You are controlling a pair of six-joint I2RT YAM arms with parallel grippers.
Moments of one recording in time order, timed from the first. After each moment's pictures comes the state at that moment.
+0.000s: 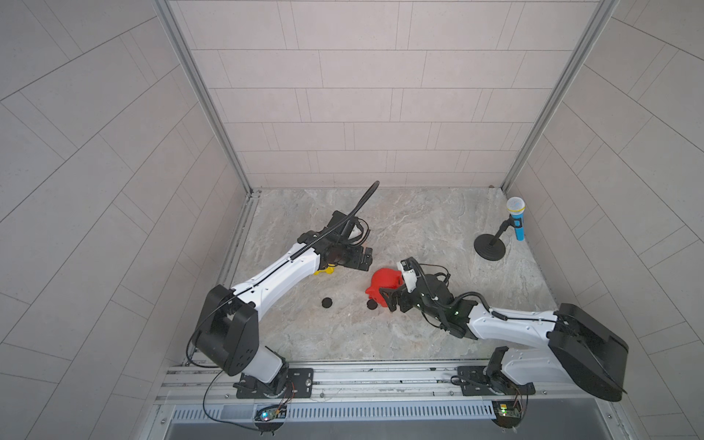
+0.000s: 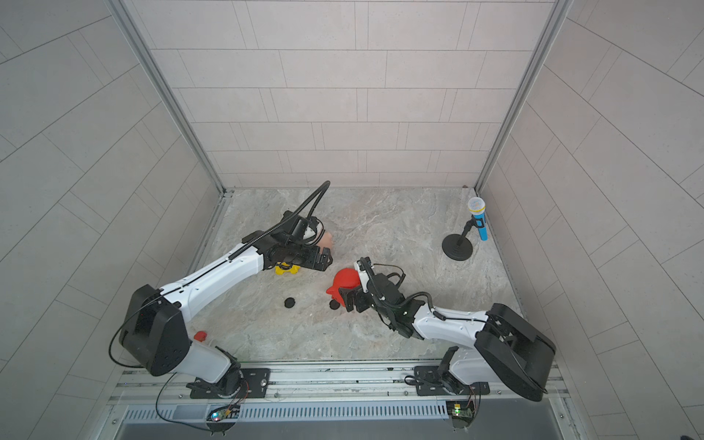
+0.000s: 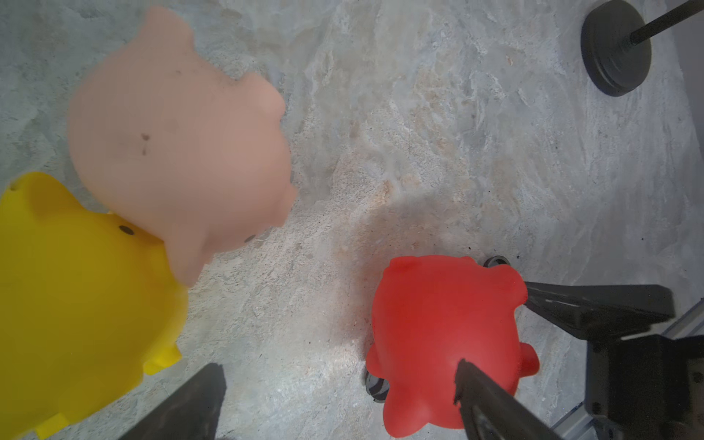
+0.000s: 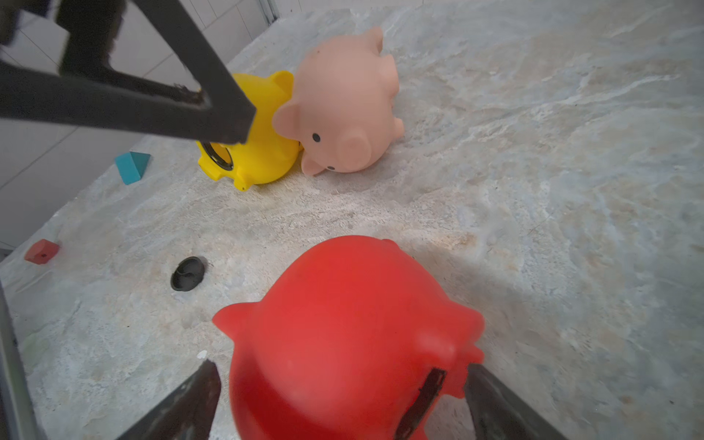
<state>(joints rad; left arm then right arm) -0.54 1.51 1.18 -0.67 0.16 -0.29 0.84 1.35 0.47 0.36 0.12 0.38</state>
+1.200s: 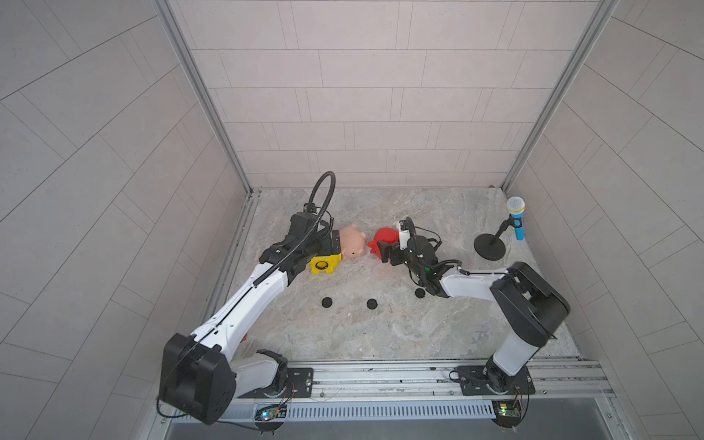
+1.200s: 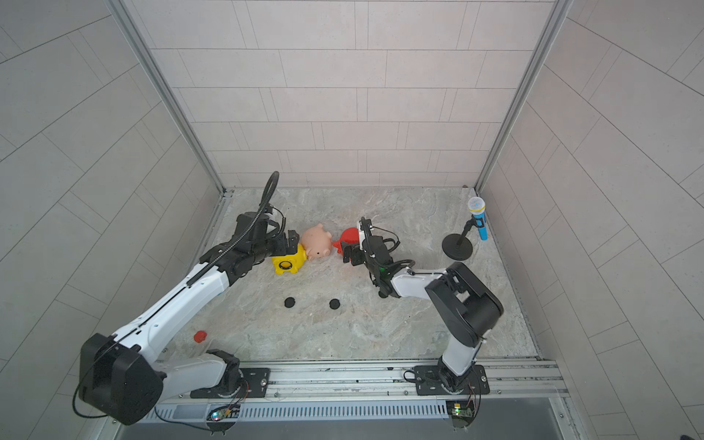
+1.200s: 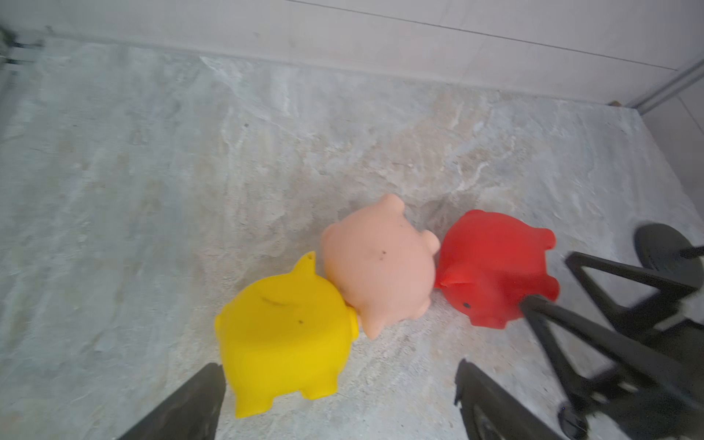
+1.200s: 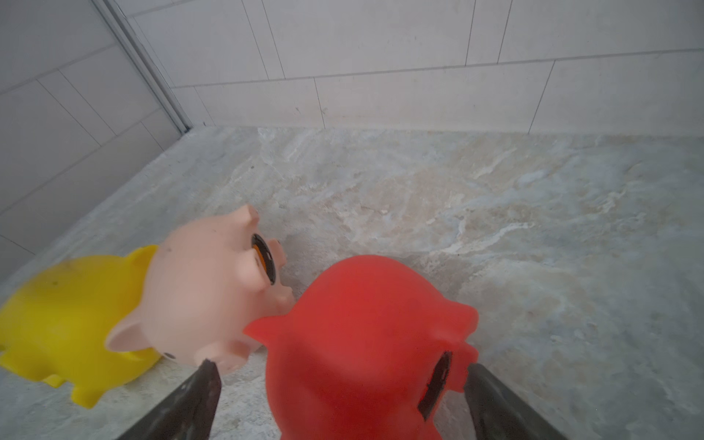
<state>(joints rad) -0.34 1.21 0.96 -0.43 -0.11 -0.32 0.60 1.62 0.78 0.50 0.17 0.28</state>
